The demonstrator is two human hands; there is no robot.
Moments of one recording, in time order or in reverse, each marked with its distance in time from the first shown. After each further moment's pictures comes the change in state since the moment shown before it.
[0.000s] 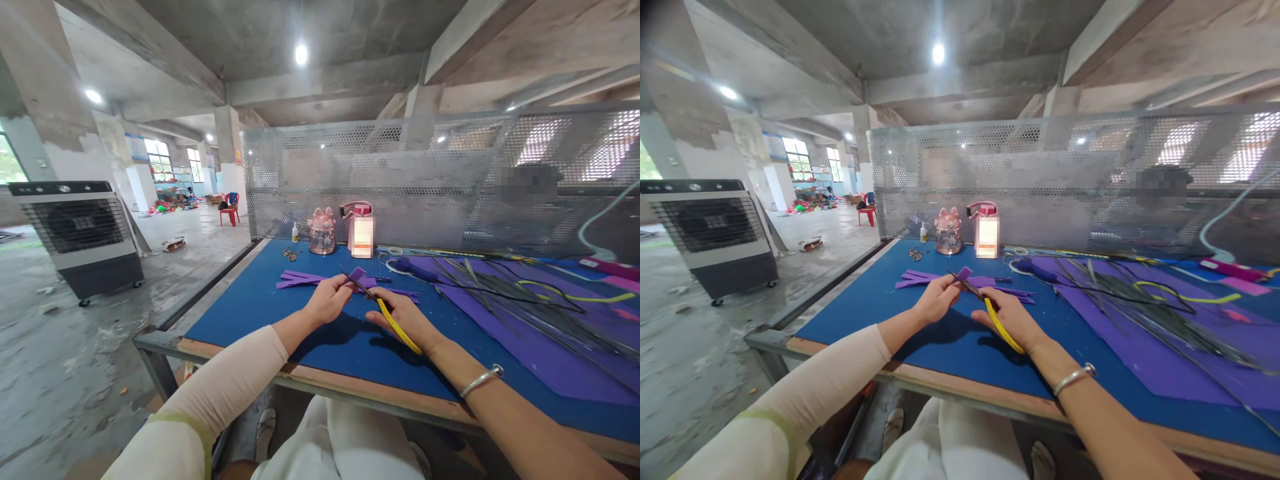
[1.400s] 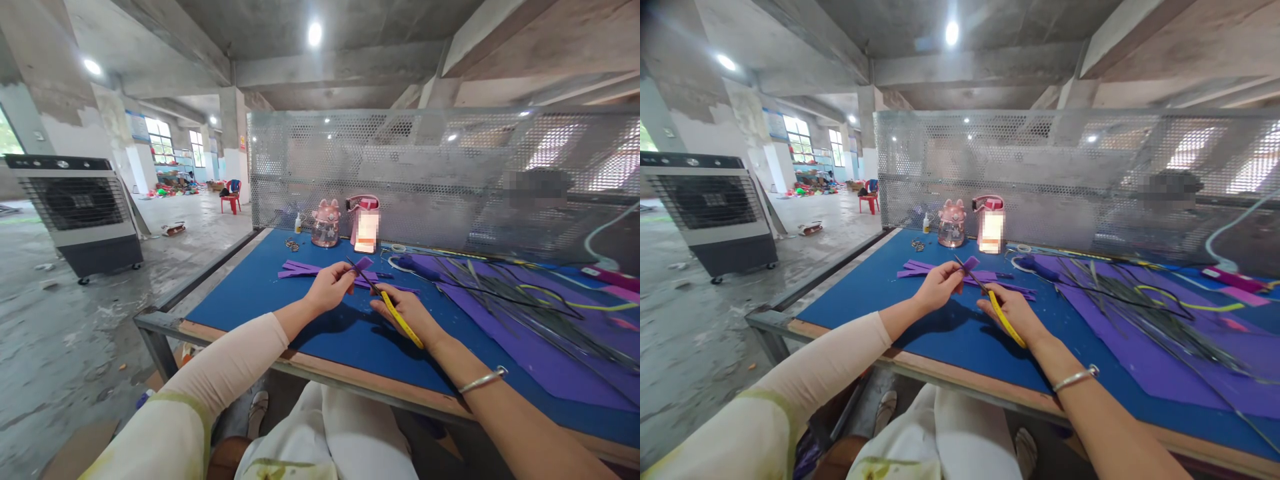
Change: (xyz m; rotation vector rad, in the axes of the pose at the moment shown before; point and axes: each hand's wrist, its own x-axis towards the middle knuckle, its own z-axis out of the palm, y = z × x) left_hand 0.003 0.003 -0.003 -0.017 0.070 0.026; right_hand 0.000 0.006 0.001 -0.008 -0.036 0.058
